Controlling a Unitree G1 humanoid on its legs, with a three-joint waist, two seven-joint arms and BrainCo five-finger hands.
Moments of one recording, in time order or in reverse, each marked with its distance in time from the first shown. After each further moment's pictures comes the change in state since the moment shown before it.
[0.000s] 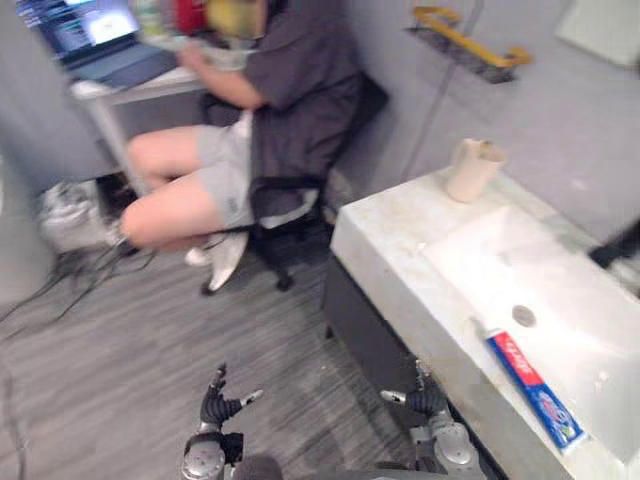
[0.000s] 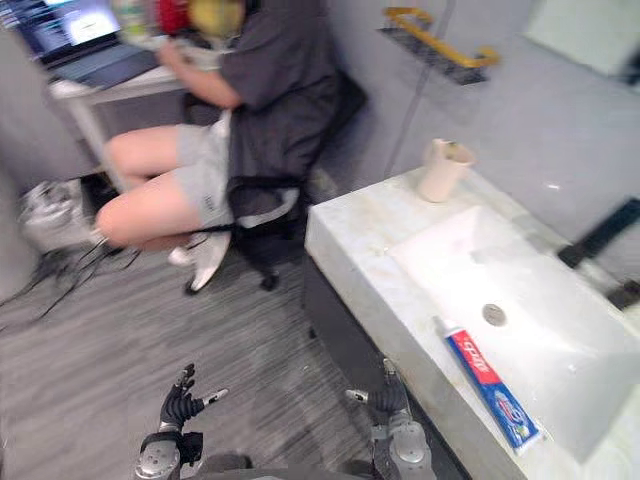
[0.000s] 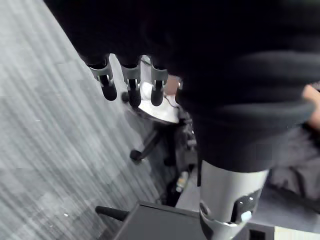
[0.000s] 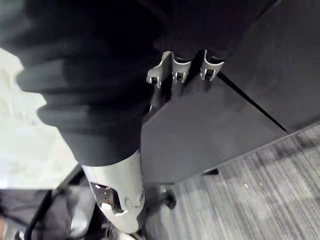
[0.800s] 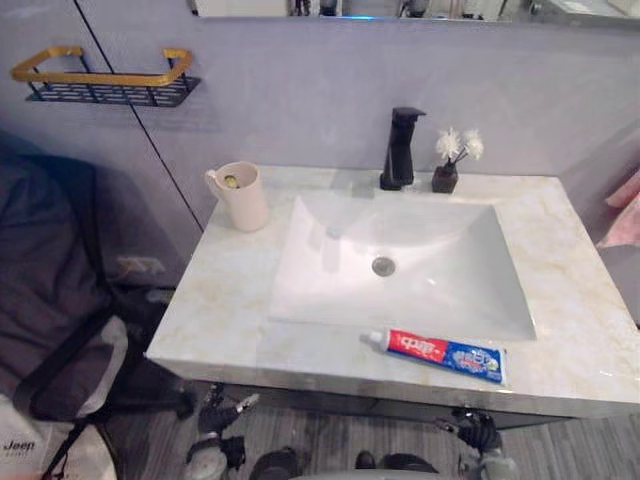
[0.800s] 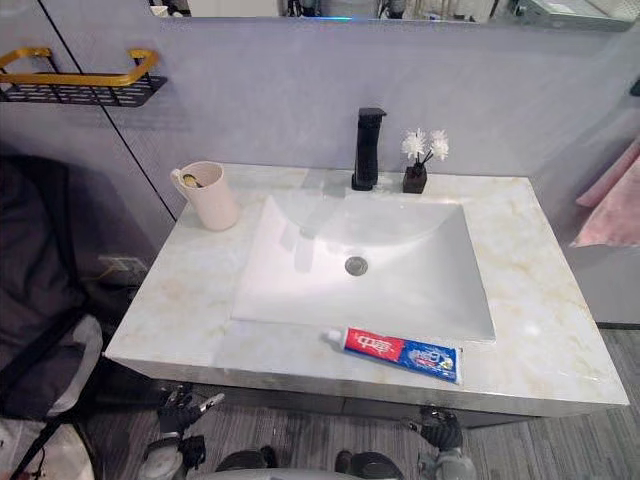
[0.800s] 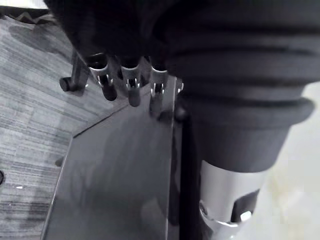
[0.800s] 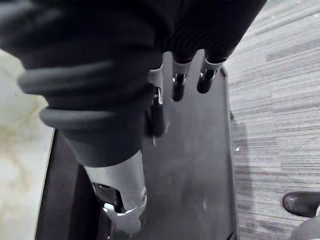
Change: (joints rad) left arm -0.014 -0.052 0.084 0.095 -0.053 0.018 0.001; right arm 0.064 -0.062 -0.263 0.139 0.079 0.038 -0.038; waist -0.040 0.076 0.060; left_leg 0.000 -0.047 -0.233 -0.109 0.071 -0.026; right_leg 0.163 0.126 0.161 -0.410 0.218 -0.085
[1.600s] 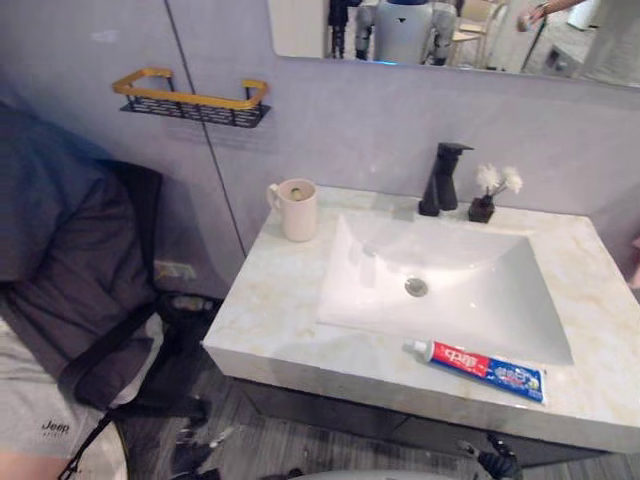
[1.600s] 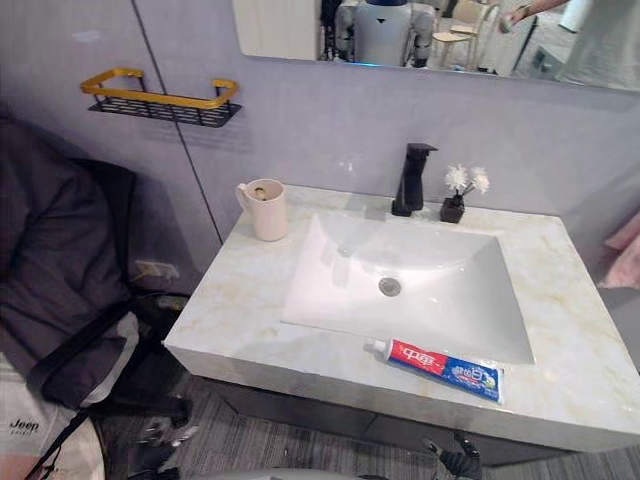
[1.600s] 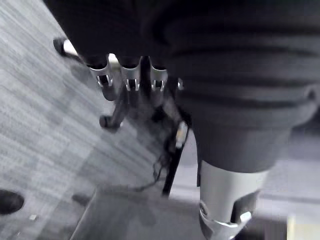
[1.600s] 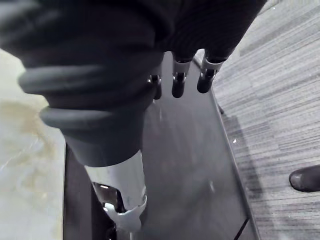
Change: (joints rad) left arm 0.019 0.118 0.171 0.158 -0.140 0.010 -0.017; right arm -0.007 -0.008 -0.146 0.136 0.161 0.005 0.000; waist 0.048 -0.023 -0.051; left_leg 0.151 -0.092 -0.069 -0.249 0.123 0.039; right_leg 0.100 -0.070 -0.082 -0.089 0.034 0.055
